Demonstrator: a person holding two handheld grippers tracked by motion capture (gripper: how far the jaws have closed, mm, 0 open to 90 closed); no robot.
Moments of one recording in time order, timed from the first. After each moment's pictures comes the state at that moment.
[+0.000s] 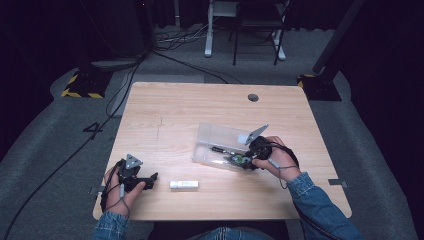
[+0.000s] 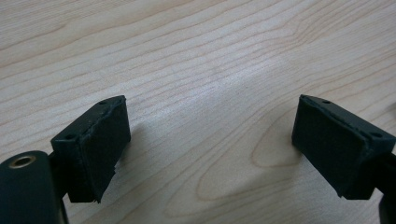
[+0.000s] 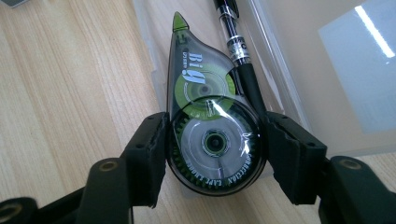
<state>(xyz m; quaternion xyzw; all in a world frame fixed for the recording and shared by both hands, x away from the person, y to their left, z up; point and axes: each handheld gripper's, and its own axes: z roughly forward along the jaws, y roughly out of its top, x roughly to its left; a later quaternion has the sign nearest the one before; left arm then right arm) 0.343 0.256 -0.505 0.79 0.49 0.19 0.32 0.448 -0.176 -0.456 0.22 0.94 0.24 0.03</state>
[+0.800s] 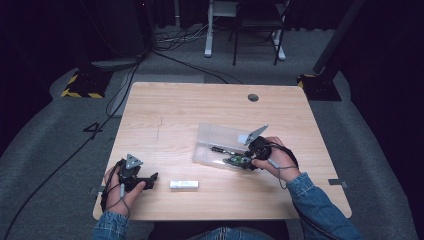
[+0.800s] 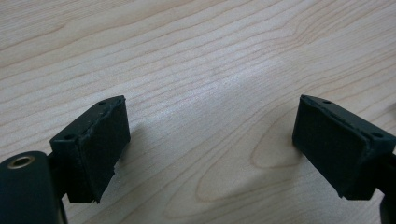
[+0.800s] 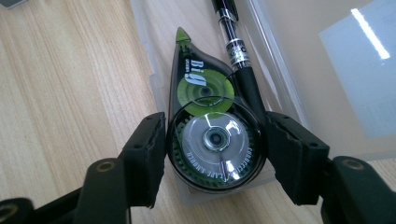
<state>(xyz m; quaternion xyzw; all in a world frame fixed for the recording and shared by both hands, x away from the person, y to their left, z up) 0.343 0.255 -0.505 0.79 0.49 0.19 0.32 0.448 -0.175 -0.458 0.22 0.94 0.25 0.03</state>
